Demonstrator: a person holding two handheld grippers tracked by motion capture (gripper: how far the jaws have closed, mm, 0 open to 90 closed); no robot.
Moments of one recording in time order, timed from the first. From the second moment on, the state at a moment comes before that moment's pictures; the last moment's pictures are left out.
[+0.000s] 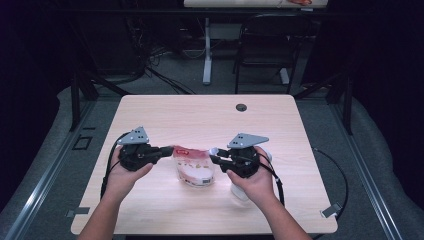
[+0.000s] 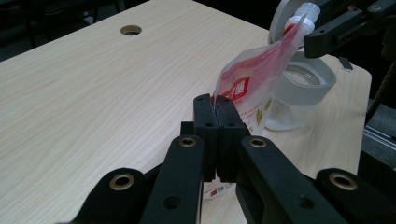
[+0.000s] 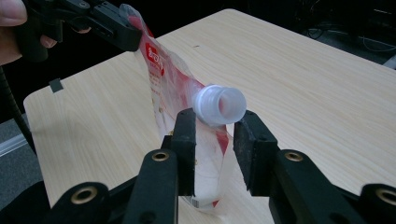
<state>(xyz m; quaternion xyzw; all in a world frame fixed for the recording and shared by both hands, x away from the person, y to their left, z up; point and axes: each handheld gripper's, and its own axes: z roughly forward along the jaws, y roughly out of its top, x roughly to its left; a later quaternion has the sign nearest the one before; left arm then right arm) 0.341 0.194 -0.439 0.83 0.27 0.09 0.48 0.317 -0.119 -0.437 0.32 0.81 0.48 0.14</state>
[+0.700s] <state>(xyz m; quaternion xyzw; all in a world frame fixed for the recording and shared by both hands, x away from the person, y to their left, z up) 0.338 0.189 -0.438 0.83 0.26 0.08 0.49 0.291 -0.143 -0.420 0.30 0.82 0.47 0.15</state>
